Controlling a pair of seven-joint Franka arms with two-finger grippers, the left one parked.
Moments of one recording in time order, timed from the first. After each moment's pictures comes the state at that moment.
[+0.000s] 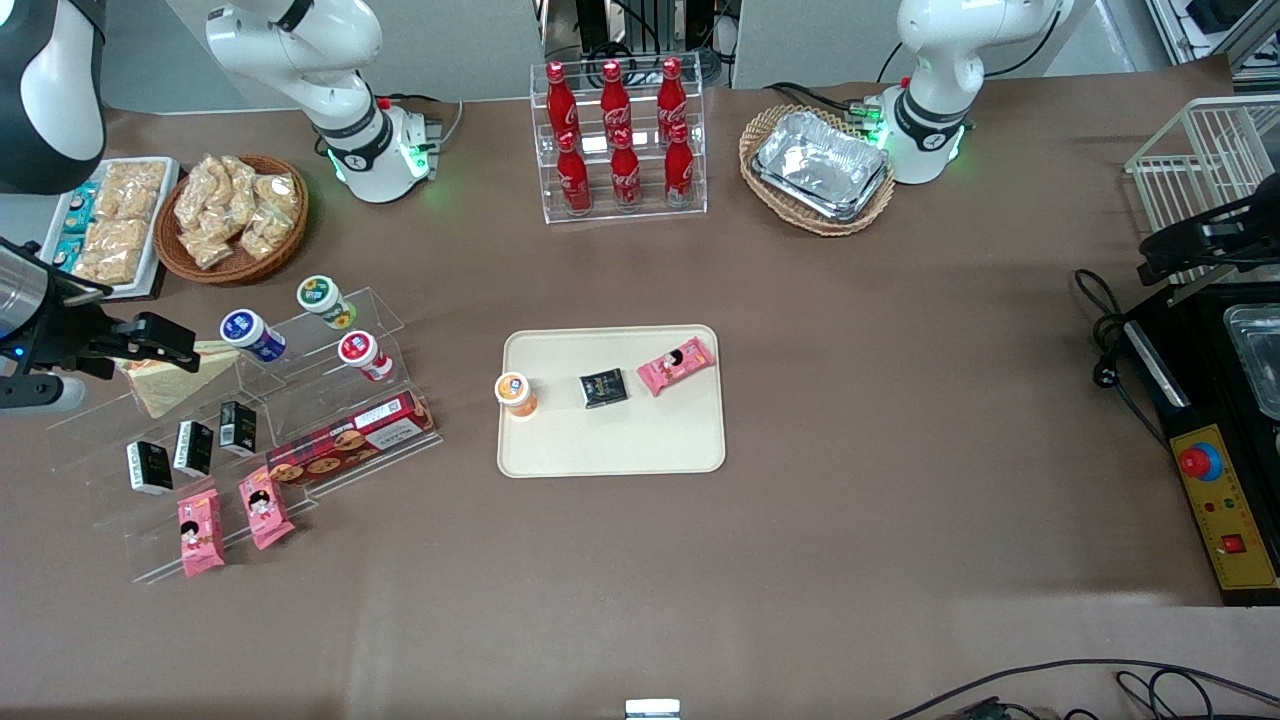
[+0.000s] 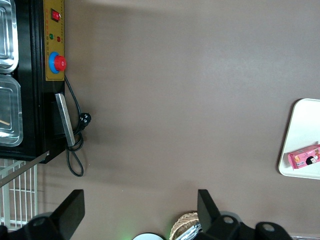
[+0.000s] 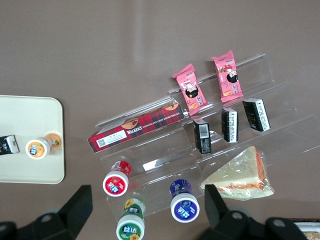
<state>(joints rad) 0.04 0.11 -0.05 -1.49 -0.01 1.59 -0.05</state>
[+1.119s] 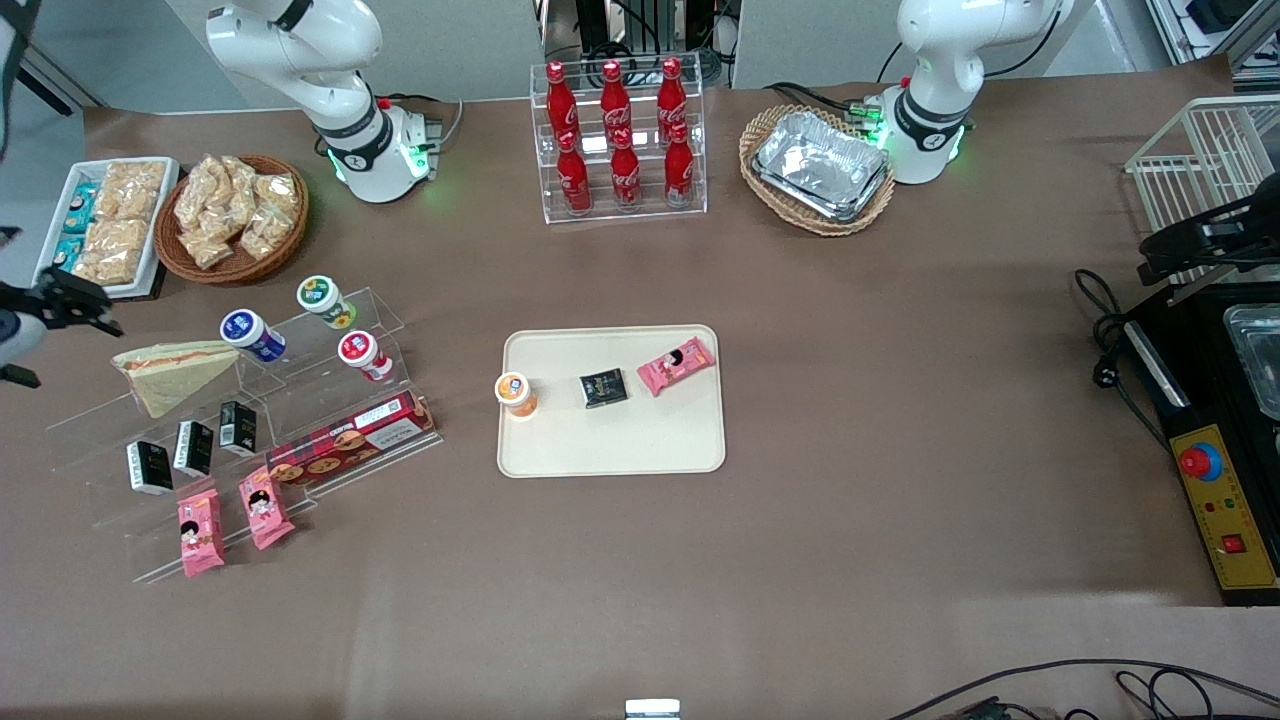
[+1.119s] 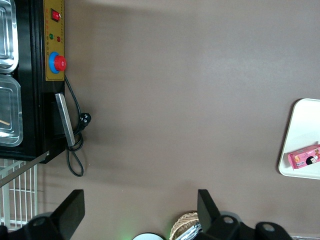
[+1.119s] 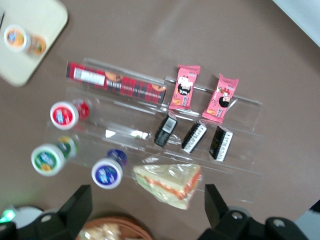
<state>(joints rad) 0.01 0.10 -0.18 -1.49 -0.01 1.55 -0.85</state>
